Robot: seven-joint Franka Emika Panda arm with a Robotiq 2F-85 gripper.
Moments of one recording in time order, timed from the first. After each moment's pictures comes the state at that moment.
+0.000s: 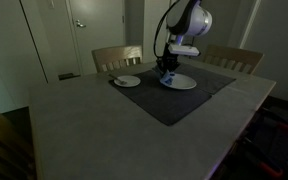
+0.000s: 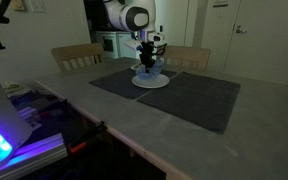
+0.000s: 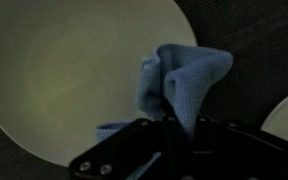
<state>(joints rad) -0.02 0.52 0.02 -2.09 0.16 2.73 0.23</state>
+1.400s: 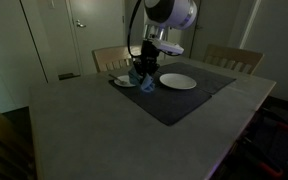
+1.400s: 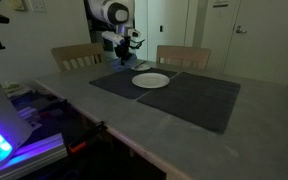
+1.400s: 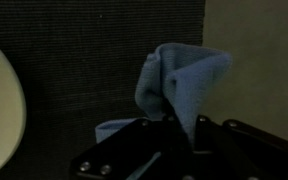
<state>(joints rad) 0.06 0.50 0.19 -2.04 0.25 2.59 0.02</state>
